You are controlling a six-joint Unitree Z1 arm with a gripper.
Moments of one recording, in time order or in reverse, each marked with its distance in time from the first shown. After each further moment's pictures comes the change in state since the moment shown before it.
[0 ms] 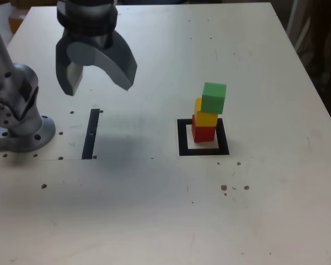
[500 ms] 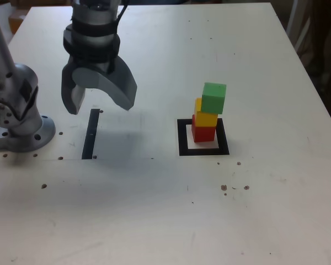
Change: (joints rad) arm 0.000 0.043 0.157 -0.187 -0.003 0.004
